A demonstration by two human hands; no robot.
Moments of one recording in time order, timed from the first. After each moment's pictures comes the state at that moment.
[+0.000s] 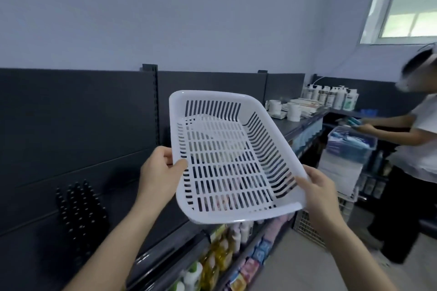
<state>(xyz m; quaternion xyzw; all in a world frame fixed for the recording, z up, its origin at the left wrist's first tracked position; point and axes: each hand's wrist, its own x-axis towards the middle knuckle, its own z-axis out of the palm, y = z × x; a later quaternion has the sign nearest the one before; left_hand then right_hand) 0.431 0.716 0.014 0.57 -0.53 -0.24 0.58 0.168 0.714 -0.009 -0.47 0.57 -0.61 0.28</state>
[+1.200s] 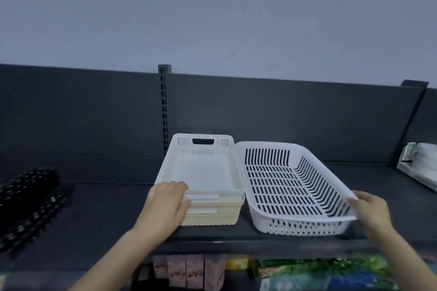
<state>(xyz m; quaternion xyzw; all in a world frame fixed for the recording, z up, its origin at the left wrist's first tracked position) 0.257 0.445 -0.038 0.83 -0.50 0.13 0.22 -0.015 0.149 -0.038 -0.60 0.56 -0.41 0.39</state>
